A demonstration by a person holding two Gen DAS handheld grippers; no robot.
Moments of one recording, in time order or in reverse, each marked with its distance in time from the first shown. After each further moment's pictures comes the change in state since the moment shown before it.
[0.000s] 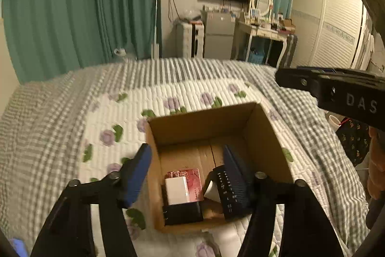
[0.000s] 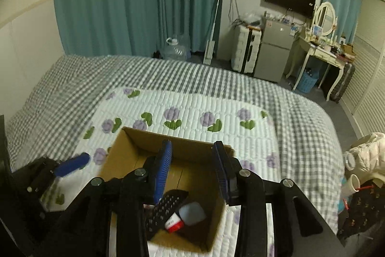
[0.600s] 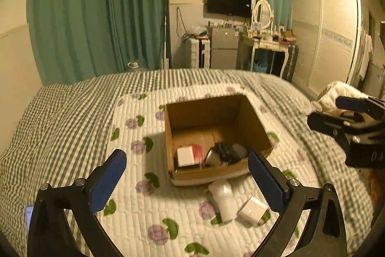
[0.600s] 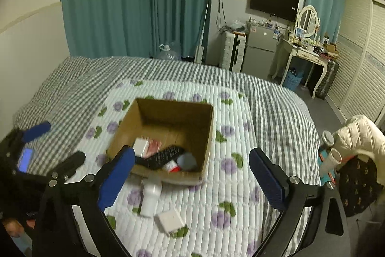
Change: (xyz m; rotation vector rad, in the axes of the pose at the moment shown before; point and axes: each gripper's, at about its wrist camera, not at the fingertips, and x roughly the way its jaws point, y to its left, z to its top) left arm -0.100 -0.006 -0.072 0.002 -0.065 0.064; right arm -0.123 0.013 -0.101 0.026 -0.035 -0.055
